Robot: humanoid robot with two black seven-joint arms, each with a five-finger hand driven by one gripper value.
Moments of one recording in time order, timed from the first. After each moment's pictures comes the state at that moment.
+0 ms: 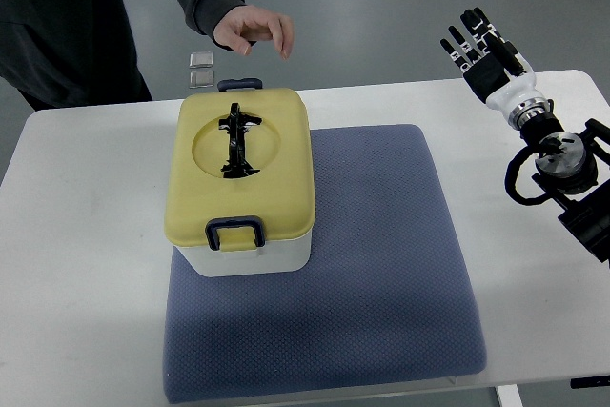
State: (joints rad) left arm 0.00 0.00 -0.21 -0.17 0.05 0.02 0.13; right arm 0.75 -0.29 0.81 0.70 0.30 0.25 0.24
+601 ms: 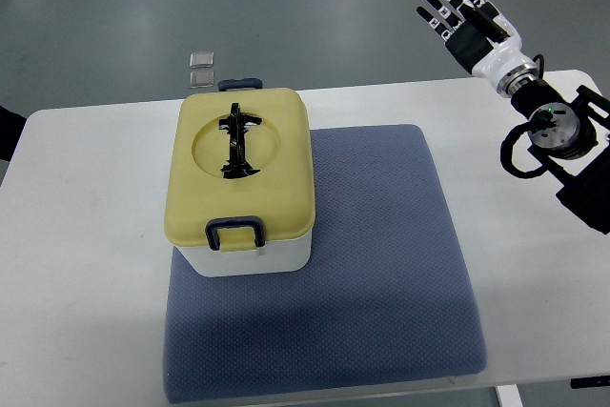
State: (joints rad) left arm 0.00 0.00 -0.21 -0.19 0.05 0.02 0.13; right arm 0.87 -0.30 0.77 0.74 0.03 0.28 0.22
